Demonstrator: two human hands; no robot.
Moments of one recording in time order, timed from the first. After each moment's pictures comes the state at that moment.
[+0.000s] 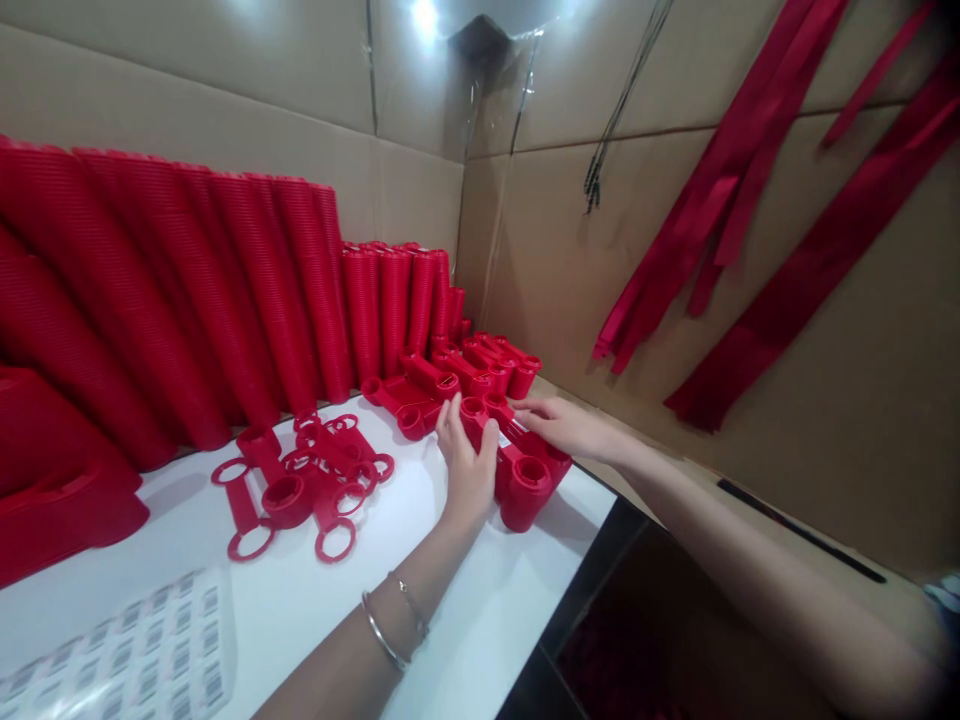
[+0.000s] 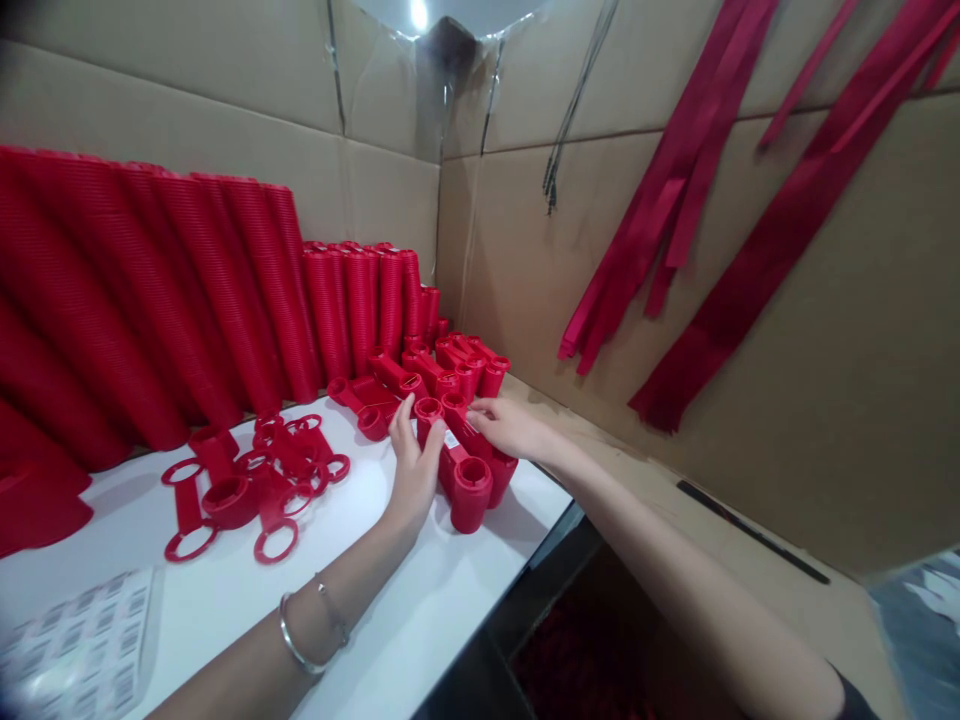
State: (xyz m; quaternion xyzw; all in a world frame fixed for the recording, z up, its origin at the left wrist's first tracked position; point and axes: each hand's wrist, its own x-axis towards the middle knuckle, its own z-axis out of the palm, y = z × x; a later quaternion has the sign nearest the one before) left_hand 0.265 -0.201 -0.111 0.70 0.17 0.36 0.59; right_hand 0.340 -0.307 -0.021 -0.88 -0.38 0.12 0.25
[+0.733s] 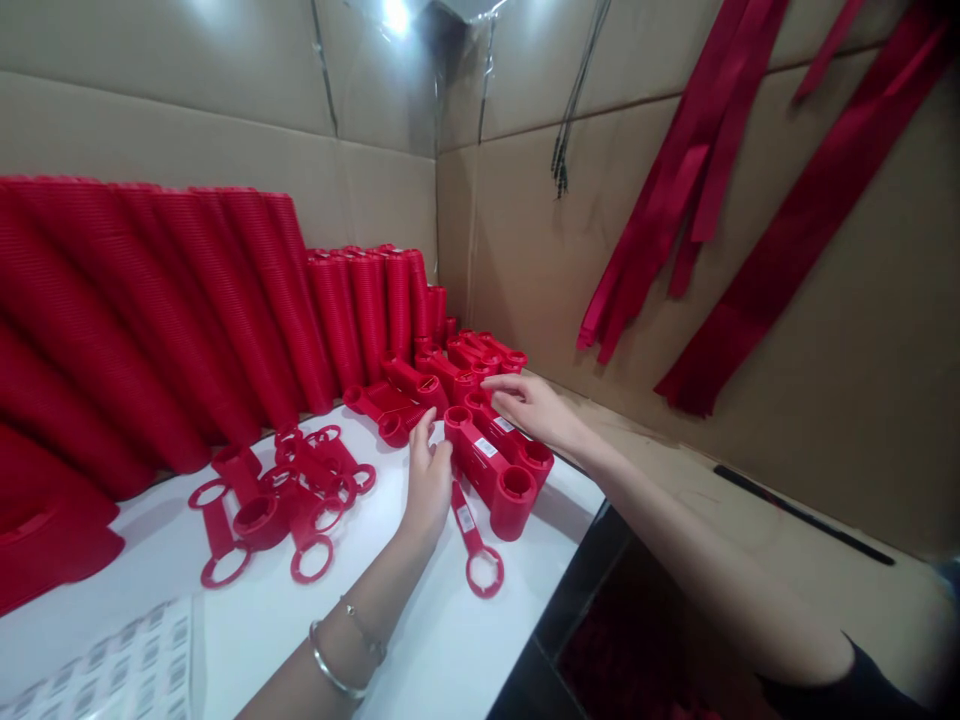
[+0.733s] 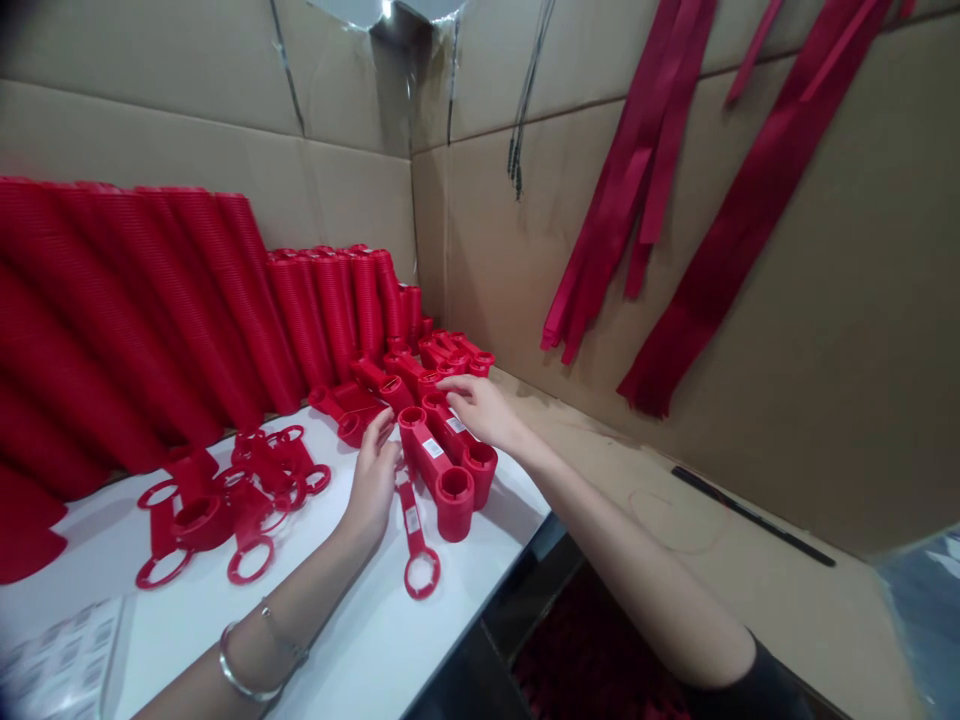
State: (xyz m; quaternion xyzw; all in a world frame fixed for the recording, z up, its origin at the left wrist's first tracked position) left_hand 0.265 -0.176 -0.131 0.75 0.16 0.32 0.55; right_hand 0.356 -0.303 -0.035 -0.82 -0.41 0.00 0.40
